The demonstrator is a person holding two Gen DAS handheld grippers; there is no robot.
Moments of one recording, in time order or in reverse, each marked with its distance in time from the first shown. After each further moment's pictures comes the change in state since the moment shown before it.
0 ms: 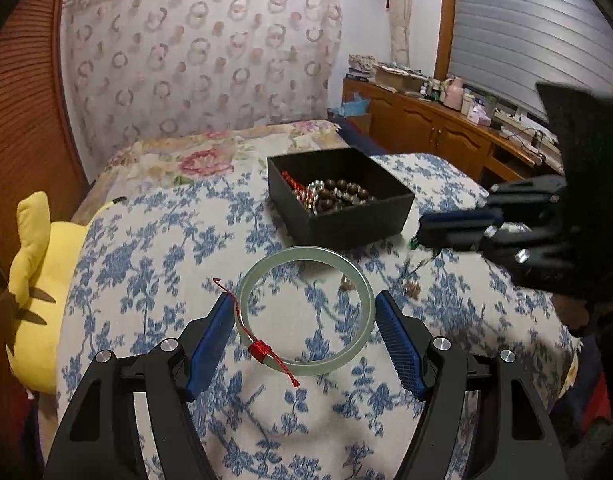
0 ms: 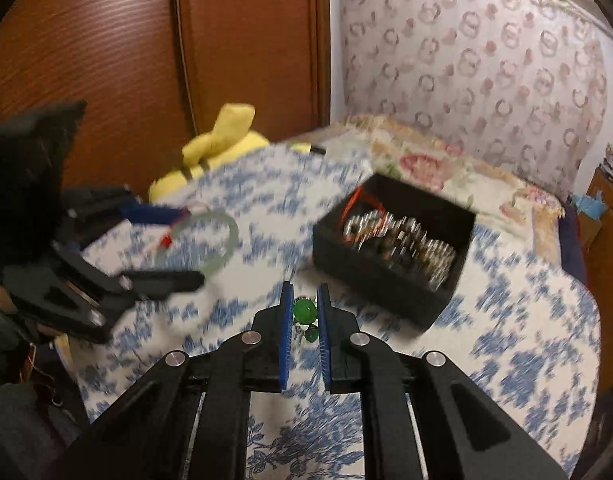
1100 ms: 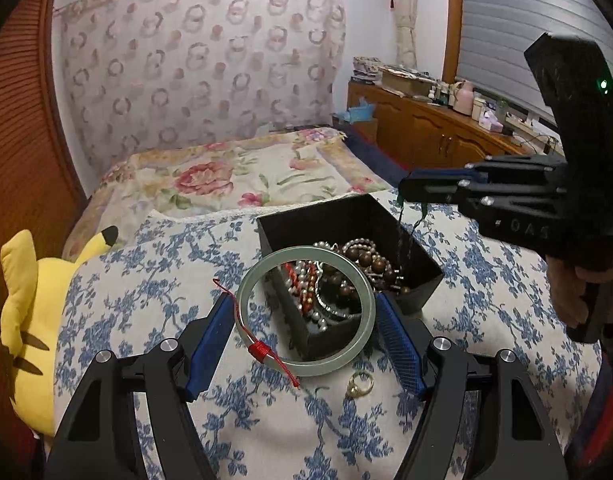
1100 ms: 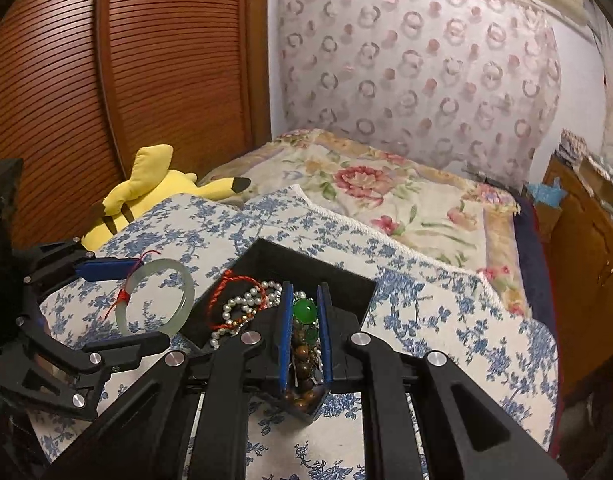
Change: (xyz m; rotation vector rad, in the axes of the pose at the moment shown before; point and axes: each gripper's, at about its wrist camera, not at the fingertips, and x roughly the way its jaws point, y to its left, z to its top) left arm 0.061 -0.006 0.076 0.014 0.001 0.024; right arm 0.032 -0.095 0.059 0.120 -0.019 -0.171
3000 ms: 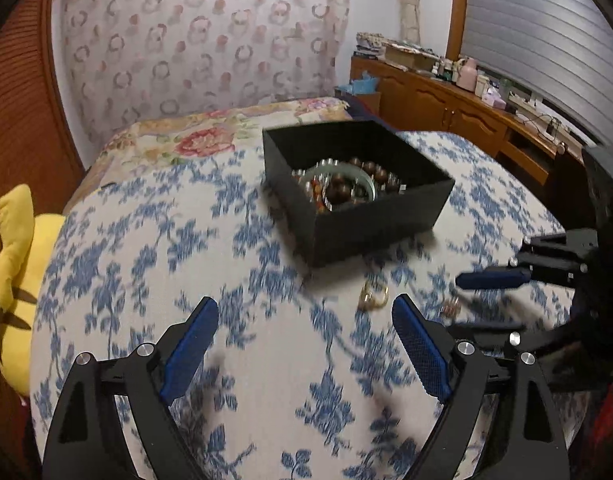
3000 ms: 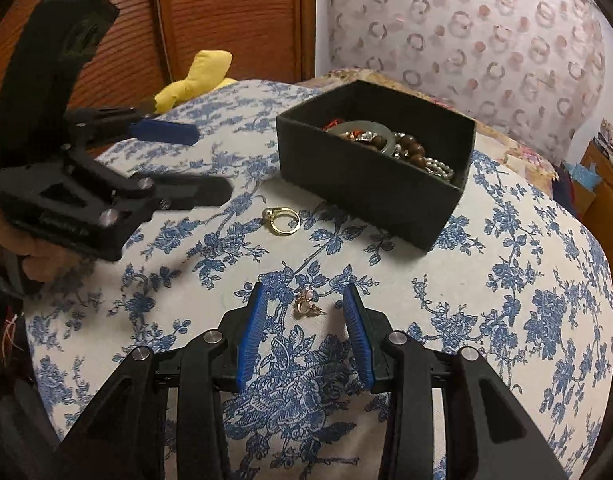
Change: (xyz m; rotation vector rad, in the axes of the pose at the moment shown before) left arm 0.008 0.006 -0.068 -0.017 0.093 -0.001; right arm 0.001 0.067 -0.121 -0.114 0.187 0.102
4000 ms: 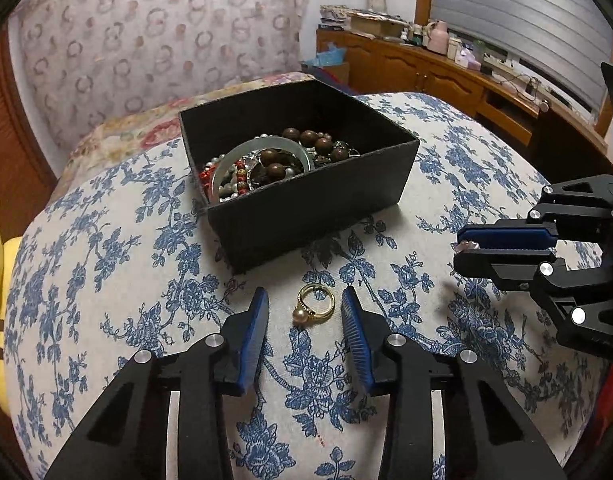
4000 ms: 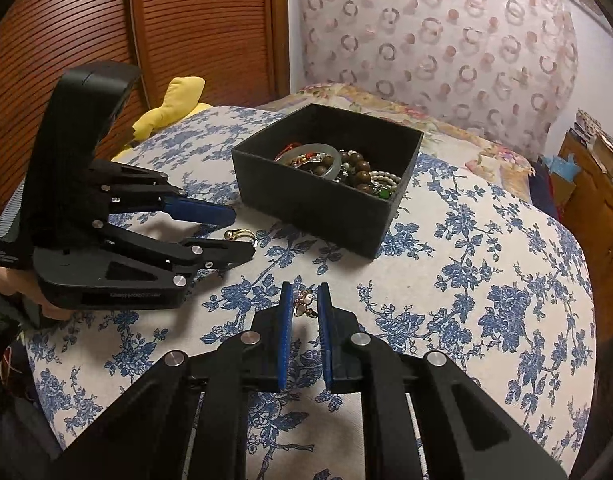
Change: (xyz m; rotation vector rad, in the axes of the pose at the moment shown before) left arm 0.040 -0.042 0.011 0.111 0.084 -0.059; right arm -0.025 -0.029 0.000 0.071 -0.066 -0.051
